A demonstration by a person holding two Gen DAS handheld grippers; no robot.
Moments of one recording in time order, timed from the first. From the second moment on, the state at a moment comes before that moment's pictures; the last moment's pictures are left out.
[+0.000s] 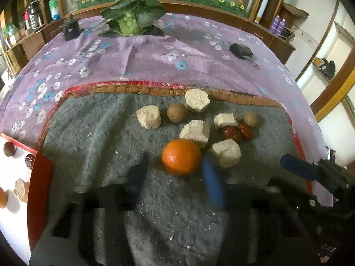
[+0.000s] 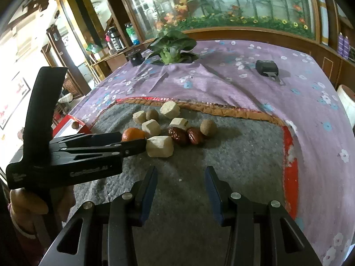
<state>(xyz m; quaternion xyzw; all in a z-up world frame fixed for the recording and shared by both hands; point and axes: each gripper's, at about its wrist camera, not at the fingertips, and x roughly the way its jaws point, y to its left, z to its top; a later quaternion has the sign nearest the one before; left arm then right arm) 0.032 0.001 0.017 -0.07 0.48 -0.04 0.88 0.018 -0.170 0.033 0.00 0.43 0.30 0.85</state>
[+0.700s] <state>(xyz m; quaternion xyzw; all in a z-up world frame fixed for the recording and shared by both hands) -0.012 0.035 0.031 -0.06 0.46 0.01 0.88 0.040 -0.115 0.017 -0.05 0.44 0.30 0.84</state>
